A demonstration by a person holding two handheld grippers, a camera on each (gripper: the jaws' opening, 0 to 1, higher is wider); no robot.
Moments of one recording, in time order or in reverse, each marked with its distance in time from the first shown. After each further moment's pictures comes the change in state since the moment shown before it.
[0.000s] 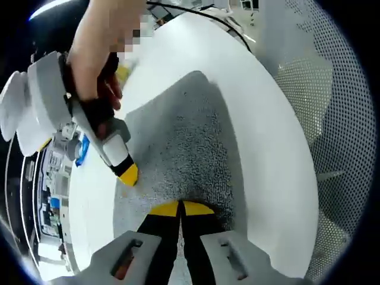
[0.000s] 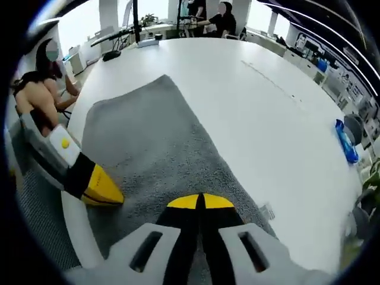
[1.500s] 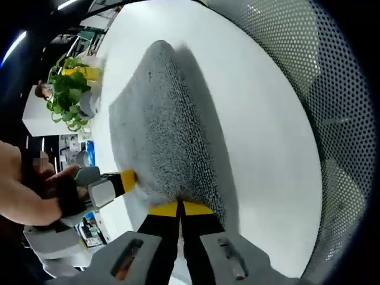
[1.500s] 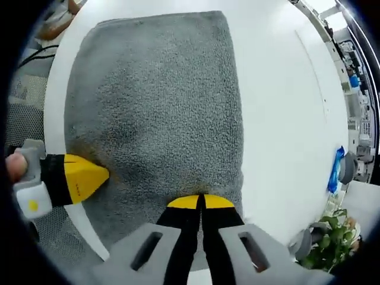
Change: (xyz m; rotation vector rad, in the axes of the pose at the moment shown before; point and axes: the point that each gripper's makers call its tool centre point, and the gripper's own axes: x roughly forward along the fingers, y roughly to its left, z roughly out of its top) left arm -0.007 -0.011 -0.013 0.230 0.279 0.049; right arm -0.001 0.004 -0.017 -0.318 0.582 -0.052
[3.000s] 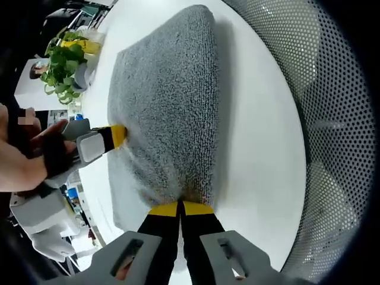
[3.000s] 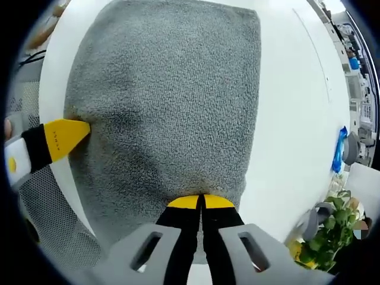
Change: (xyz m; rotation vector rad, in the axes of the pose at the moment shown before) left arm -0.014 -0.019 -0.035 -0.070 0.111 -0.091; right arm 0.000 0.012 -0.018 0.102 0.141 0.014
